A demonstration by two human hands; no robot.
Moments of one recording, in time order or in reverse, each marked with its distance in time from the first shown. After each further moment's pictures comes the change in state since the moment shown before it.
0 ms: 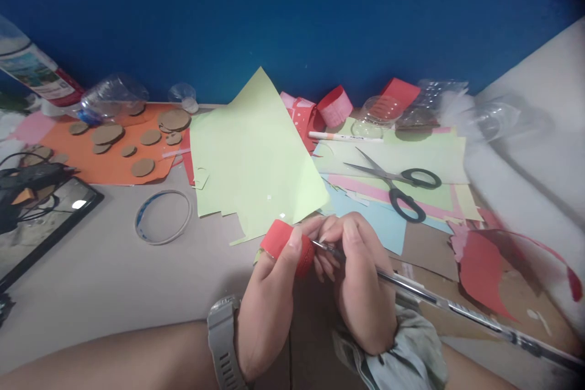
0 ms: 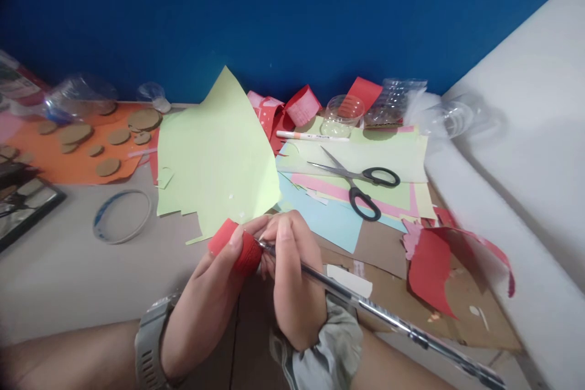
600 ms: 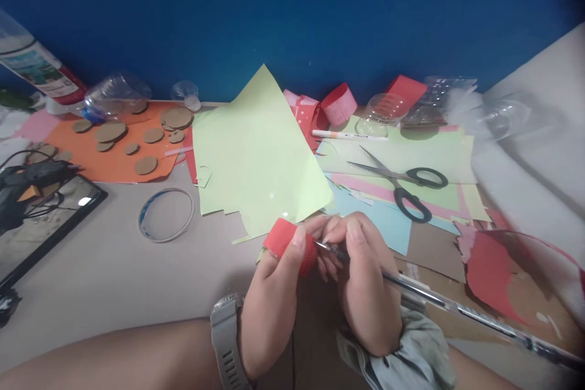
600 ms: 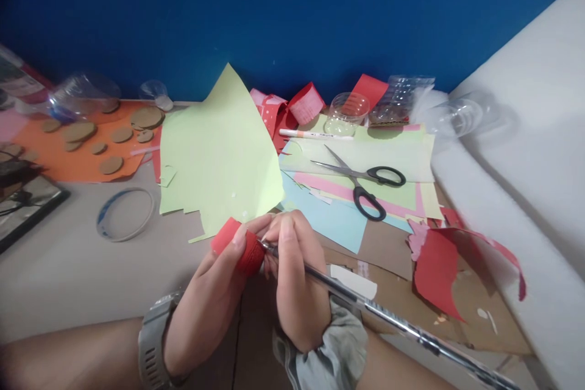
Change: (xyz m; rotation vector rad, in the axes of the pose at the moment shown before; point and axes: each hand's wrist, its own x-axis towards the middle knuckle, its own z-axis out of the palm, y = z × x) left_hand 0.000 0.001 0.001 0.042 0.010 0.014; right_hand -0.001 0.001 -0.004 -0.032 -0.023 -0.031
